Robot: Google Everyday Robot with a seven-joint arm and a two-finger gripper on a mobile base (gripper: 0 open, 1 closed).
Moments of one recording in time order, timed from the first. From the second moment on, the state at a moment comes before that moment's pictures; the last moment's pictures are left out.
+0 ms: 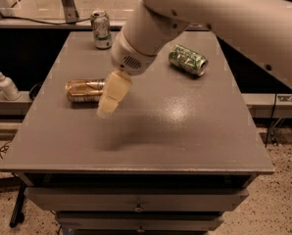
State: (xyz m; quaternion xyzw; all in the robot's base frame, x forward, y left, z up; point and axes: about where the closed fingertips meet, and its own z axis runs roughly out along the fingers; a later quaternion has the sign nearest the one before) arm 0.526 0.088 0.901 -0.66 0.69 0.16 0.24
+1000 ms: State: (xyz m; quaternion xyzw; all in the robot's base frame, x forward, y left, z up) arm 0.504 -0.034 1.003 -0.55 0.67 0.26 0.43
